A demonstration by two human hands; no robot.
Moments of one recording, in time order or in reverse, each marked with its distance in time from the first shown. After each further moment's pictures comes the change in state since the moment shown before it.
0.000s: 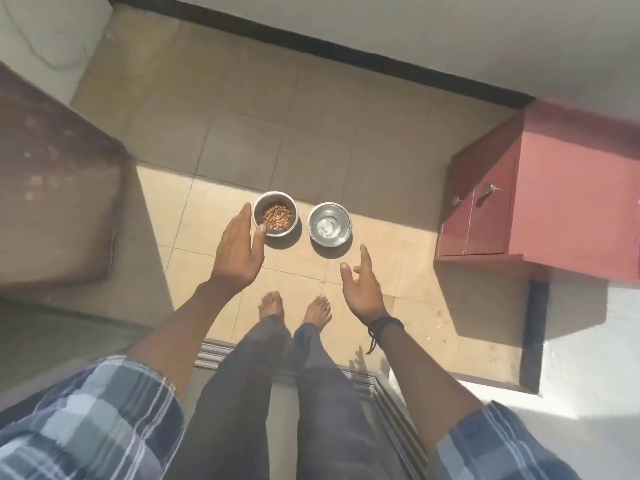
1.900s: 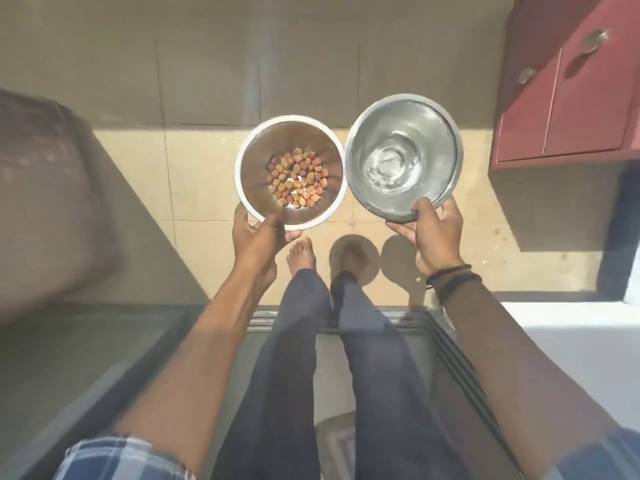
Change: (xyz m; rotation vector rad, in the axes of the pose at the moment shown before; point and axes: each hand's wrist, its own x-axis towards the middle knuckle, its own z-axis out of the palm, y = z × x) left_hand 0.078 -0.023 0.087 -0.933 0.008 -0.718; right_hand 0.131 0.052 0.019 0.952 0.349 0.273
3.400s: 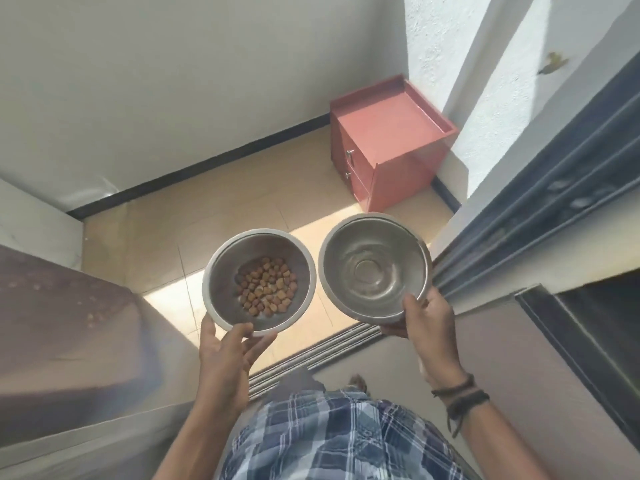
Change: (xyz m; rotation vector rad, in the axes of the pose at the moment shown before) left_hand -0.536 -0.123 -0.279 0.139 -0.396 0.412; right_hand -0.592 0.094 -0.324 0.139 0.120 -0.381
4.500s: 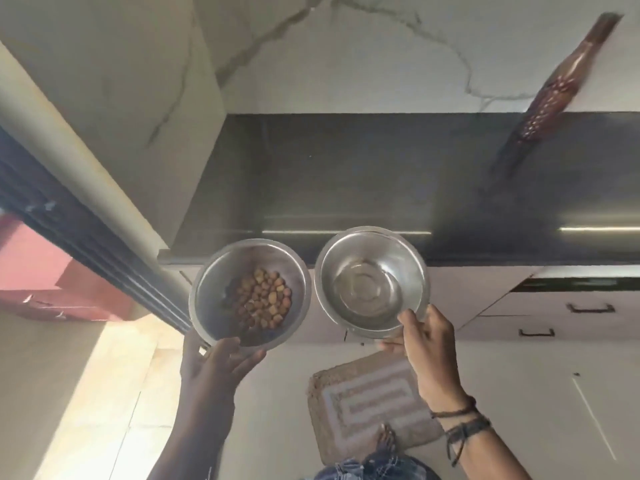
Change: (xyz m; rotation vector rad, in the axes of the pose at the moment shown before) left_hand -0.220 -0.153 0.139 0.447 -1.134 -0.017; right_hand -0.295 0.166 -0.263 0.410 1.076 -0.093
